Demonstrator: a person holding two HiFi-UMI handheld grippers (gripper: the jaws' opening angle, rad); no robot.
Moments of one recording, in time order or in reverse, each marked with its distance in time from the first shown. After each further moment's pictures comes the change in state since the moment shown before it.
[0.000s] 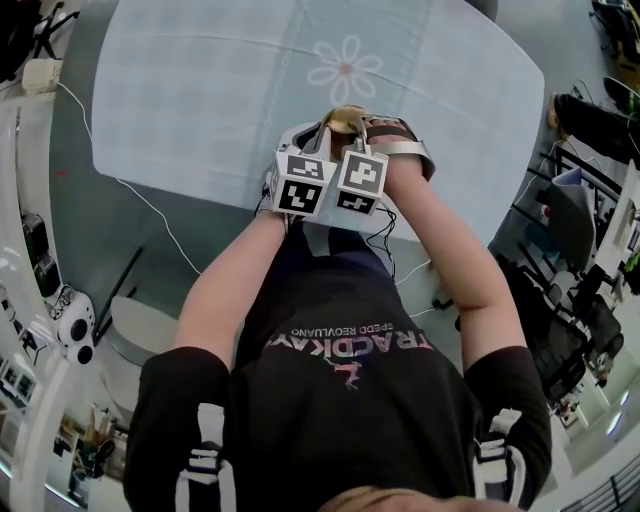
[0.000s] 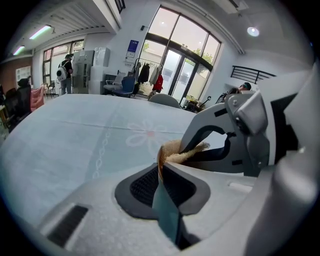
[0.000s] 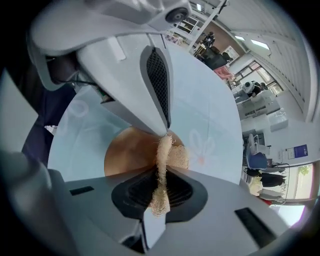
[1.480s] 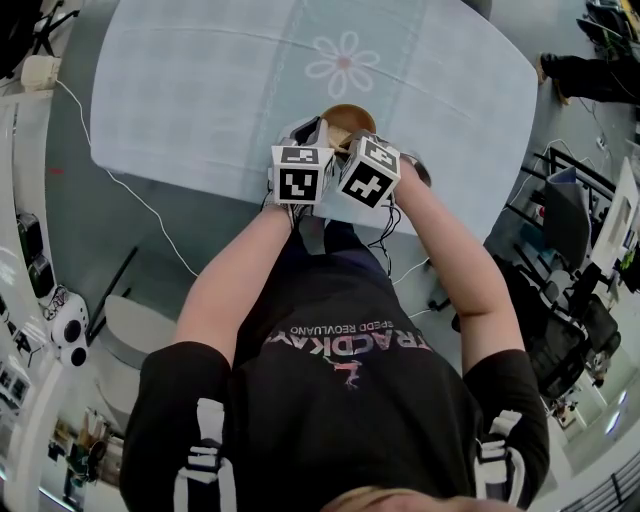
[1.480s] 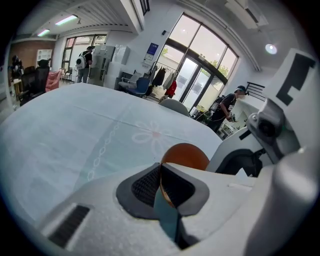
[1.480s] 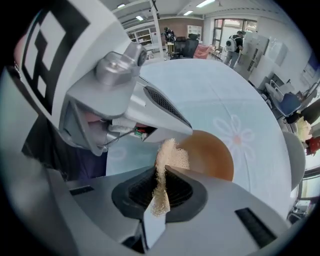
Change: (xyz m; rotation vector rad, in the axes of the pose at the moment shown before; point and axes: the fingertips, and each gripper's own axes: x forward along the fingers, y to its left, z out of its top) left arm -0.009 -0.001 -0.004 -0.193 -0.042 0.038; right arm -0.037 0.056 0.027 0.473 -0.167 0.413
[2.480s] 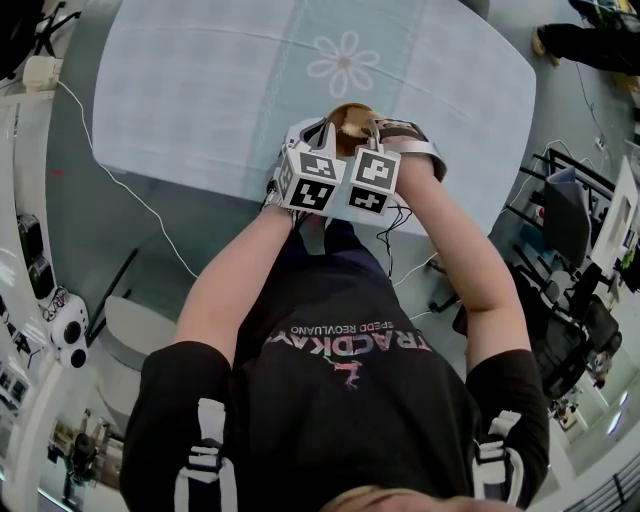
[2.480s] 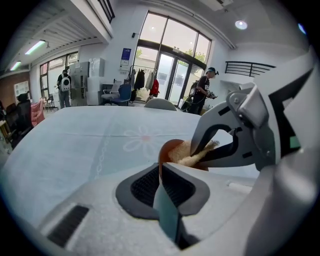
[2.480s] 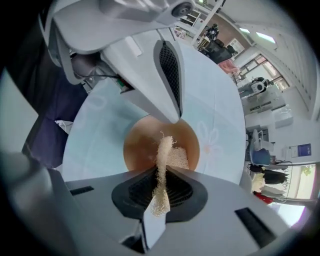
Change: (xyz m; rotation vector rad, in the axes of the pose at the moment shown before) left arm -0.004 -0.016 -0.002 0.291 -0.001 0.000; right arm -0.008 -0.048 -0.032 -0.458 0.244 -0.368
